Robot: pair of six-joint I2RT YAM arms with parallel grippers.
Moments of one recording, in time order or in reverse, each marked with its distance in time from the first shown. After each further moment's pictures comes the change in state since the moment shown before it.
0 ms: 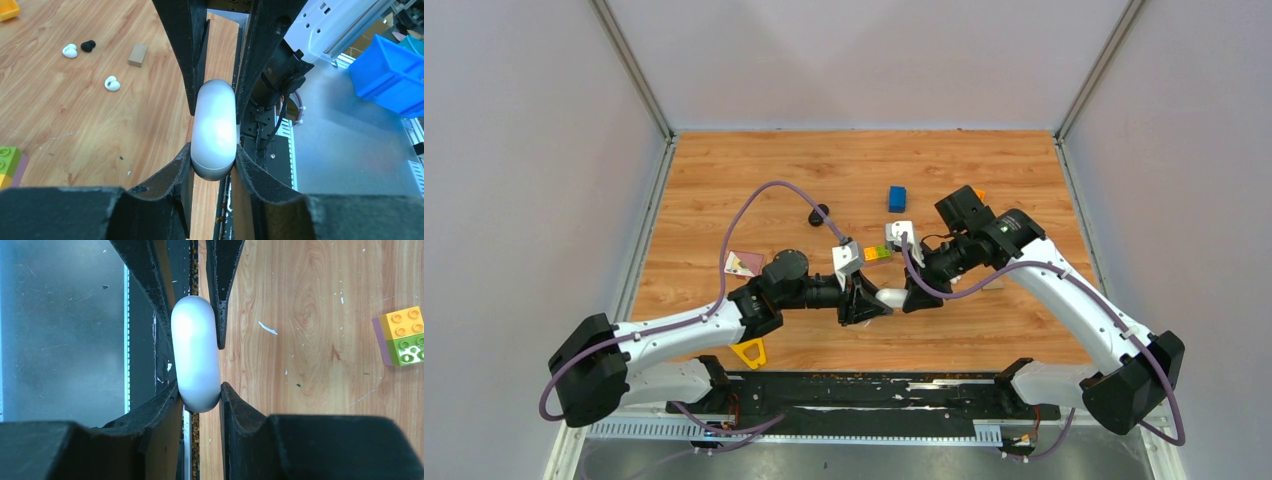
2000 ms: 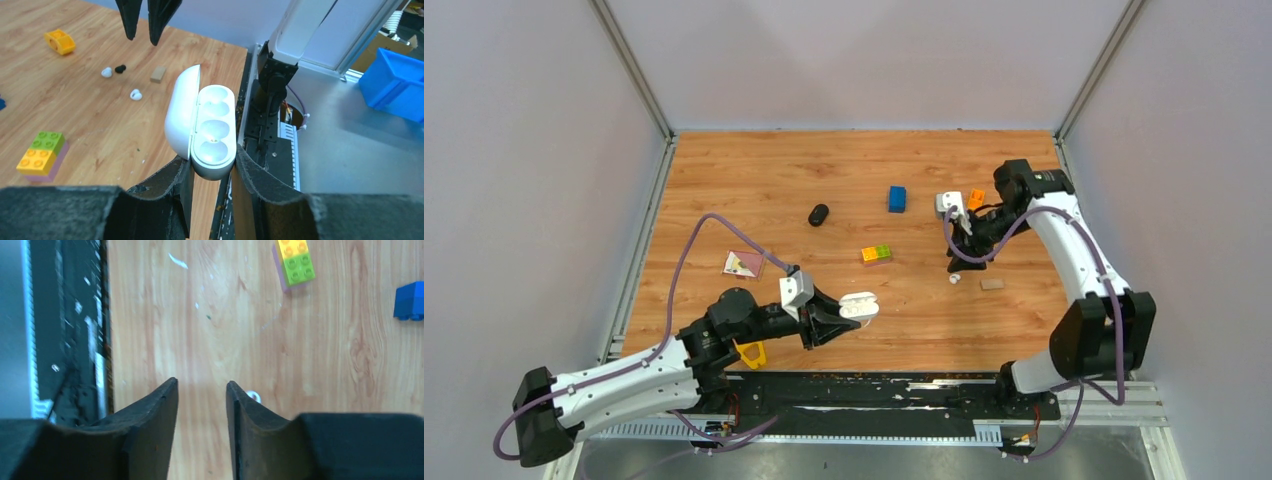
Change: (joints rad) left arm -0.085 -0.468 -0.202 -0.094 -0.188 0.059; right arm -0.496 0.198 0.109 -0.277 -0.058 -0.687
